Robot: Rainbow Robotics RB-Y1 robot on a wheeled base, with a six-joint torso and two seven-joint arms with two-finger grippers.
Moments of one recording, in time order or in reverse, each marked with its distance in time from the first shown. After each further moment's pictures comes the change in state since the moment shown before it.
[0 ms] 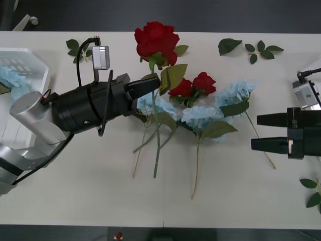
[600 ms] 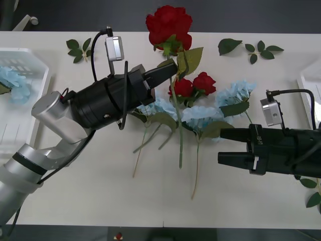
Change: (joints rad) right arm -0.018 0.292 0.121 0.042 -0.010 0.044 0.092; left arm -0.020 -0.142 0.013 0.000 -0.025 -0.081 0.000
